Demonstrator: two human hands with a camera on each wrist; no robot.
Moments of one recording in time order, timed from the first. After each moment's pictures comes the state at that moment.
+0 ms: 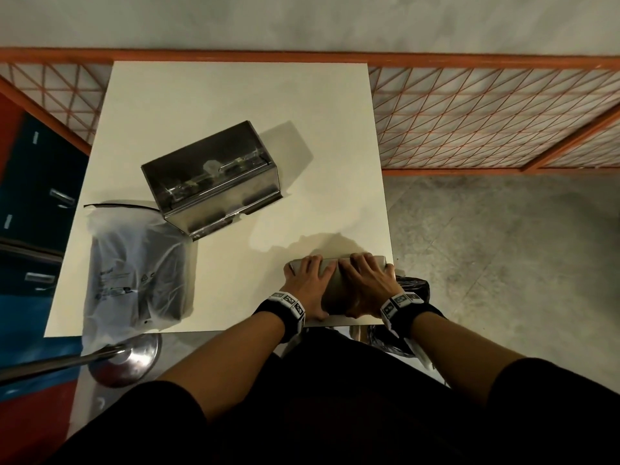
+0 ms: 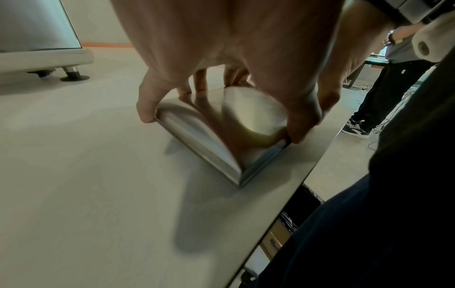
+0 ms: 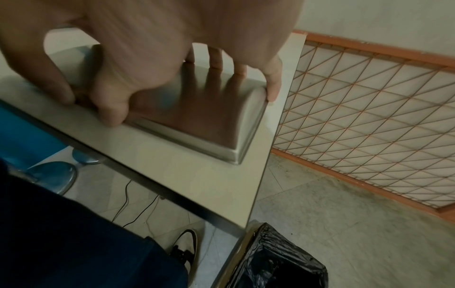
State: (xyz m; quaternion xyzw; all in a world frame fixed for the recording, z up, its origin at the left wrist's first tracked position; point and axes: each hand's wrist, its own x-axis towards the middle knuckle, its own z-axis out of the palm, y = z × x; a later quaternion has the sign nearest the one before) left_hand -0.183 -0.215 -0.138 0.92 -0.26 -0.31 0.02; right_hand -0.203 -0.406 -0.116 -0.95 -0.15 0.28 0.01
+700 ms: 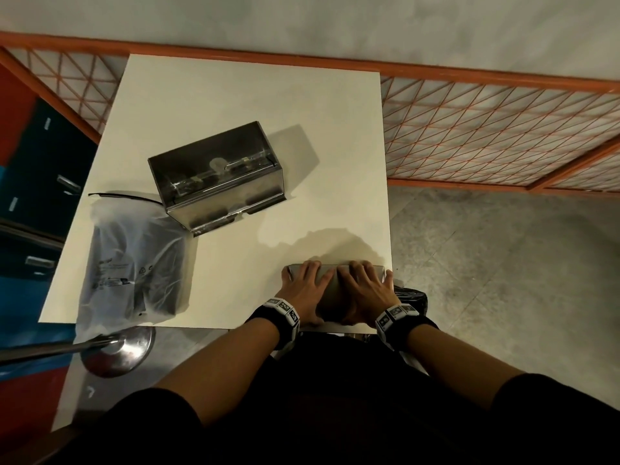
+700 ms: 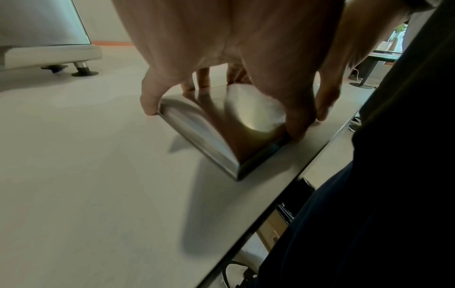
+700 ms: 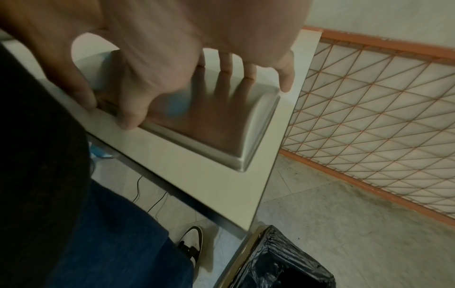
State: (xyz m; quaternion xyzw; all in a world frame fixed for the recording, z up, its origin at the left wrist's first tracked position) left_hand -0.189 -0.213 -0.144 0.92 -0.26 -0.29 0.01; right_hand -0.203 -0.408 -0.124 -0.95 -0.16 0.27 0.01
